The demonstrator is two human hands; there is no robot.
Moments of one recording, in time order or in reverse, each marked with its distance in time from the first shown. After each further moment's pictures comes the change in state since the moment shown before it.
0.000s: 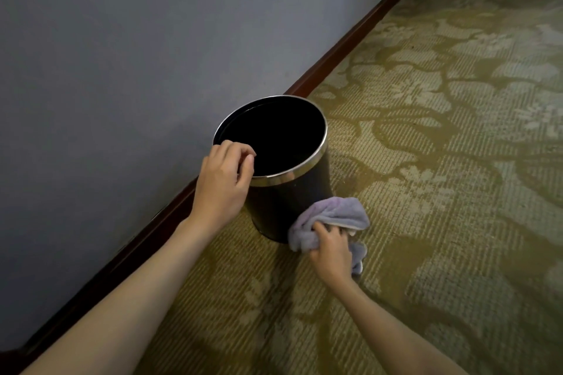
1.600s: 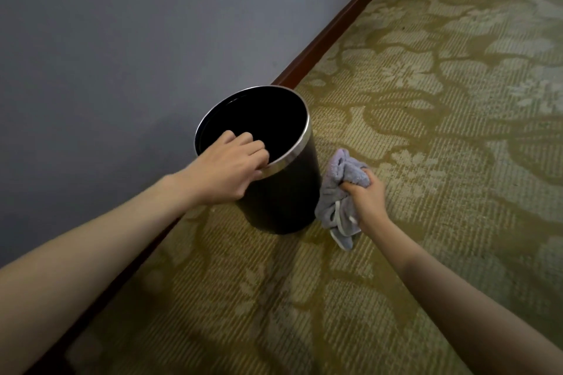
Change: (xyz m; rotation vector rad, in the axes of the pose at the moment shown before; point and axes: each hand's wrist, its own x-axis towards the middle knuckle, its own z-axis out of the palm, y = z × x) left_hand 0.036 0.021 -0.005 0.556 -0.539 0.628; right_hand 0.057 0.035 -0.082 1.060 0.179 0.297
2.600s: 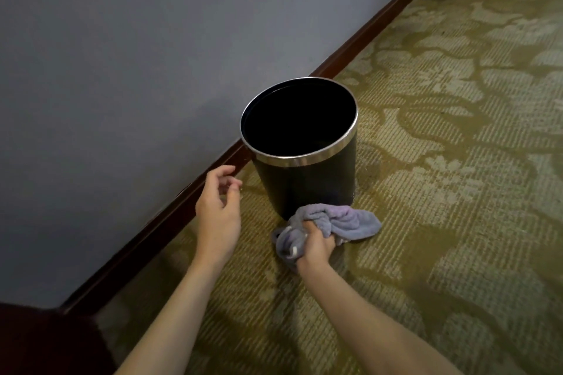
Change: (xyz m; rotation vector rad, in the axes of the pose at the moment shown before) left_hand -0.105 0.052 0.052 -1.026 0.695 -1.102; right_hand -0.091 0.091 0.136 0.458 0.238 0.561
